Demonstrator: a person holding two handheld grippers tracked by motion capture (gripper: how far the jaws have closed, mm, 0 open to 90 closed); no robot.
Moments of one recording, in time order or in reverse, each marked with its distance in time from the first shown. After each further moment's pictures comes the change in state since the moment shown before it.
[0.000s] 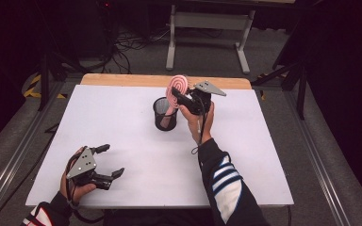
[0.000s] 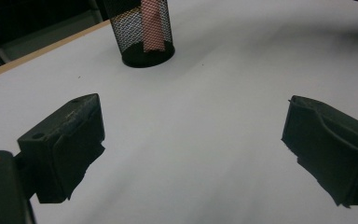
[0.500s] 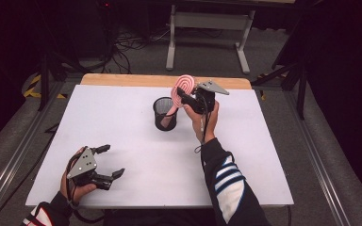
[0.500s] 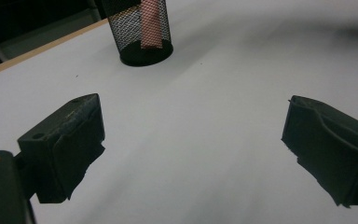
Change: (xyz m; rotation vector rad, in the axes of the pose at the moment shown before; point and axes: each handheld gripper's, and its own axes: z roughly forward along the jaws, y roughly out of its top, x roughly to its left) left arm 0.000 0.000 0.001 0.004 -0.005 -0.002; right arm -0.012 0.000 -0.003 0.036 -0.068 -0.006
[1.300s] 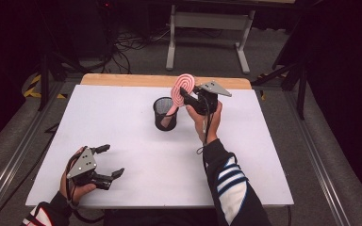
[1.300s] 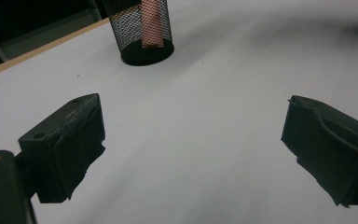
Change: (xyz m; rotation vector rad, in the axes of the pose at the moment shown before) left arm 0.001 0.000 -0.001 0.006 0.003 0.006; right arm -0.001 0.001 -0.009 -0.016 -0.032 -0.035
